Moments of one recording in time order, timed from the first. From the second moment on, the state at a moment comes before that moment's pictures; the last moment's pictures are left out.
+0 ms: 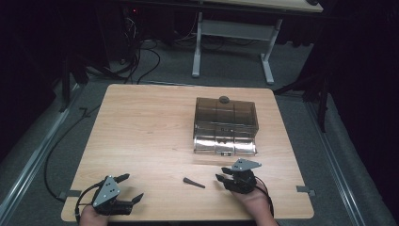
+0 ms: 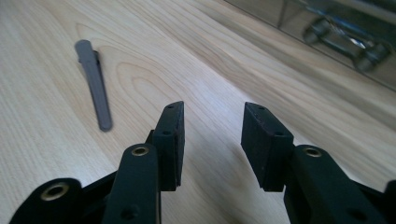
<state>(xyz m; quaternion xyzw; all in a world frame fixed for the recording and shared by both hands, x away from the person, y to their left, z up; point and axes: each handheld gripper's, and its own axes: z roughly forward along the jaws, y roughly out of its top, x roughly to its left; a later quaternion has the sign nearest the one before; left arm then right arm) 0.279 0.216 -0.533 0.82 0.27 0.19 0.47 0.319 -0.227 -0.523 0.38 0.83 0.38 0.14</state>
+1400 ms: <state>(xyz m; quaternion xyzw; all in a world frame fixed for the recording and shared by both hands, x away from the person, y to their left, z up) 0.279 0.217 -0.533 0.82 0.27 0.20 0.47 0.326 -0.140 -0.528 0.28 0.88 0.38 0.08</state>
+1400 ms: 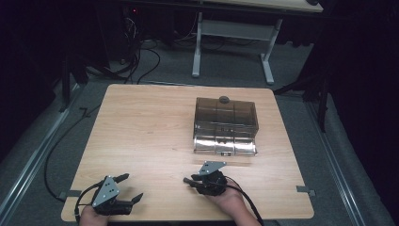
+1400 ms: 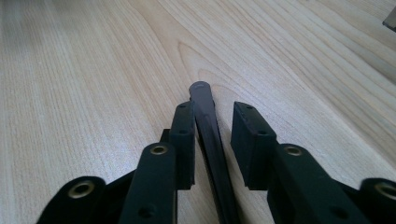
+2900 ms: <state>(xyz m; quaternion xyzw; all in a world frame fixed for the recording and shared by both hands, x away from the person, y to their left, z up) 0.279 0.217 -0.533 0.82 0.27 0.20 0.47 0.319 -0.157 -0.519 0.29 0.87 0.38 0.10</state>
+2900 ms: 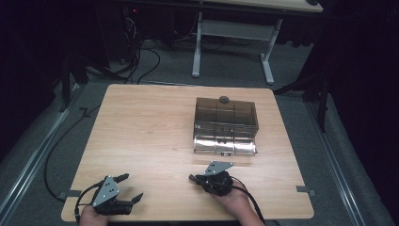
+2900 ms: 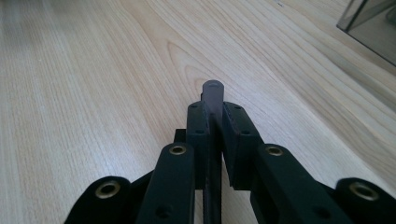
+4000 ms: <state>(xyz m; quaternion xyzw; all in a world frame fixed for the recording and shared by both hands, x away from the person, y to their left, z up) 0.279 0.217 -0.533 0.82 0.27 0.20 0.47 0.299 -0.255 -0.506 0.37 0.83 0.39 0.15</state>
